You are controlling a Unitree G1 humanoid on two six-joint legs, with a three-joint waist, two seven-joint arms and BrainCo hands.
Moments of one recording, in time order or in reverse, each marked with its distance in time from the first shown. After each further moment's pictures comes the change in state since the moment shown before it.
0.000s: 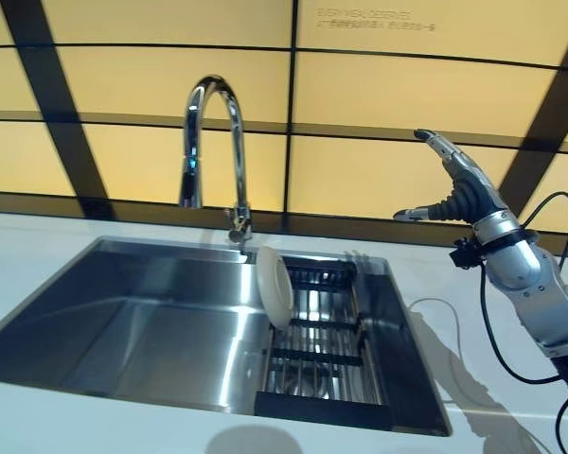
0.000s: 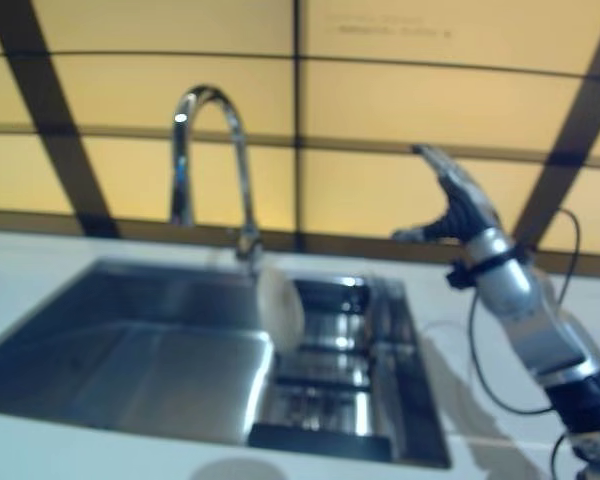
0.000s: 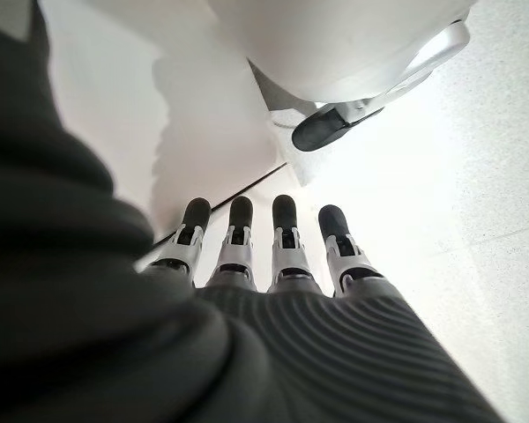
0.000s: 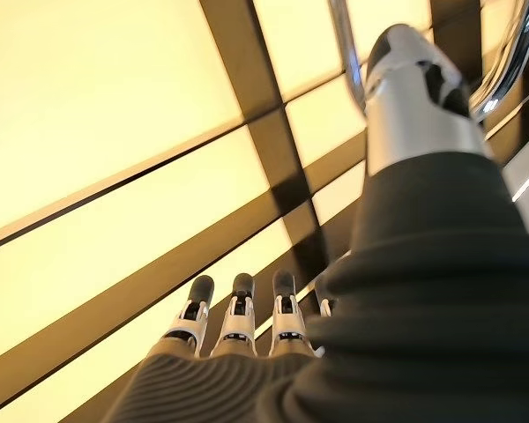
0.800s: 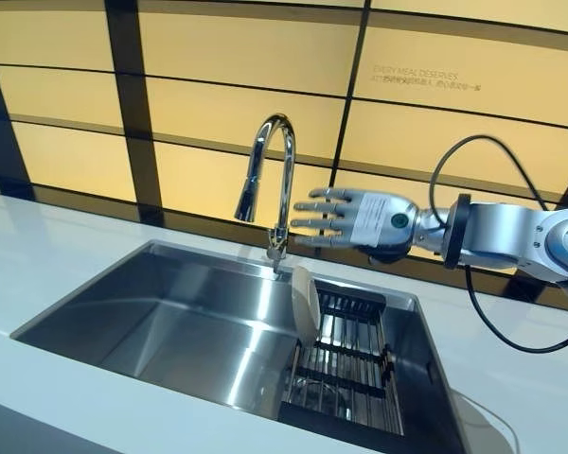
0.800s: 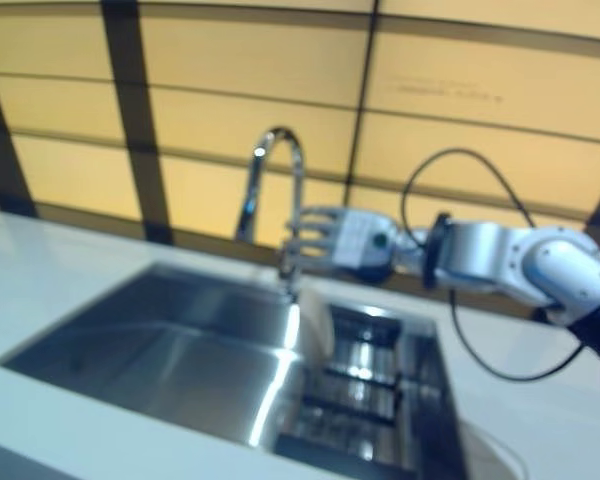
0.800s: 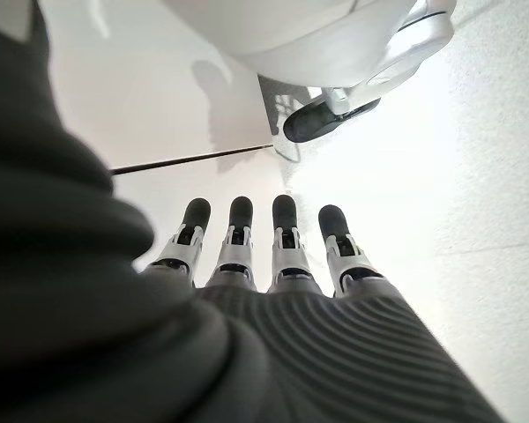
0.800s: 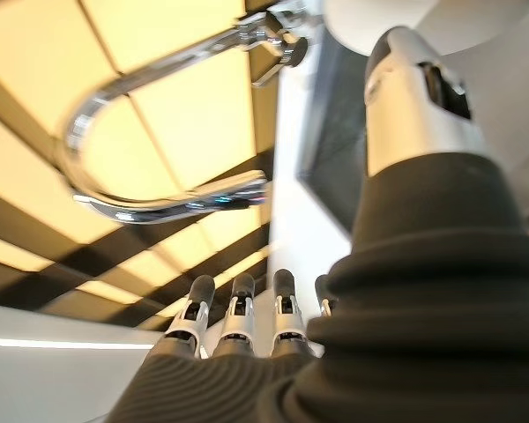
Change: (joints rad) left arm 0.062 0.062 0.001 0.008 -0.021 0.039 0.002; right arm -0.597 -0.226 0.627 -0.073 -0.666 -0.604 0.204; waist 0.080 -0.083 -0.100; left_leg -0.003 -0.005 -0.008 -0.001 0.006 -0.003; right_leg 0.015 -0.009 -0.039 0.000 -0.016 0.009
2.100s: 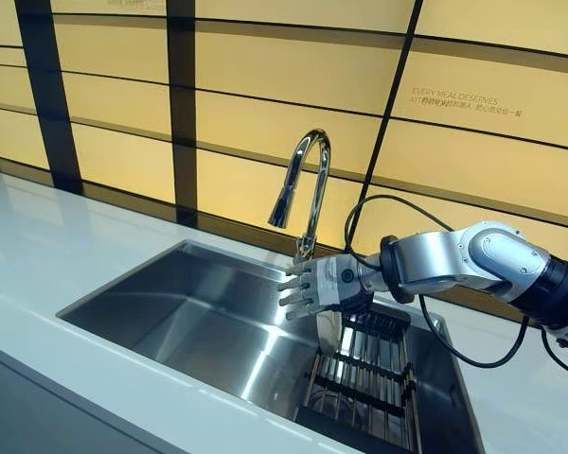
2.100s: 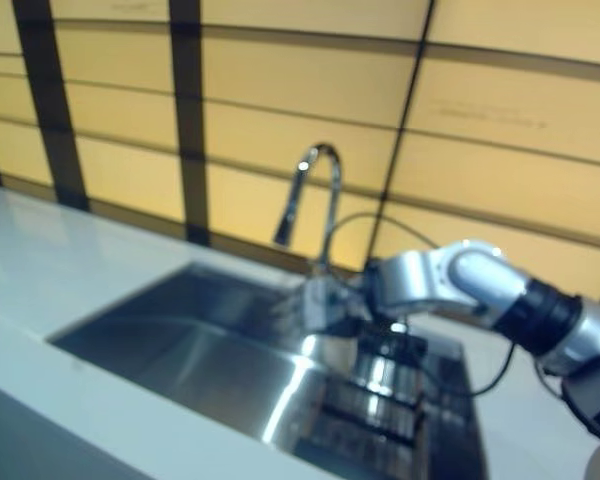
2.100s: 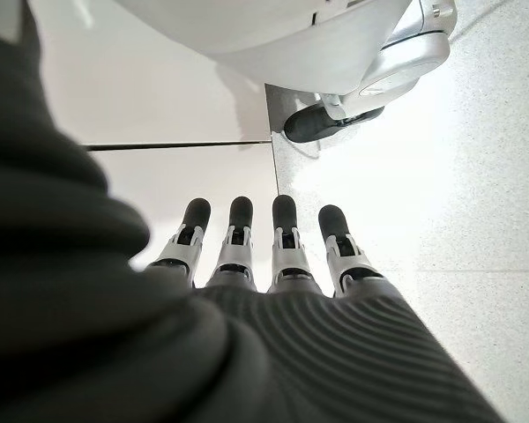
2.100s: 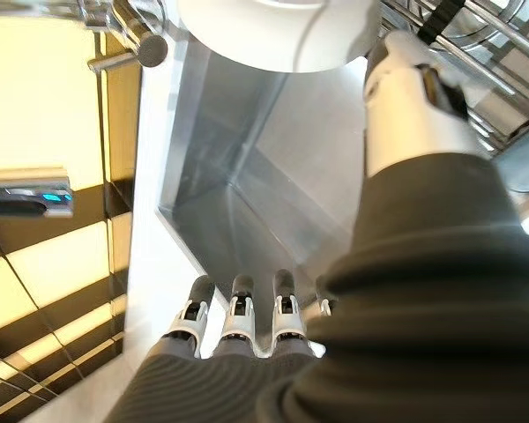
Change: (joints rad) left arm 0.005 0.010 -0.010 -0.018 -0.018 0.009 -0.001; right arm -0.052 0.221 0.142 0.094 0.092 -0.113 0.374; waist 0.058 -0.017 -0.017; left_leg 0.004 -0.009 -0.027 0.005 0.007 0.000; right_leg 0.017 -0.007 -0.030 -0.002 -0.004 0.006
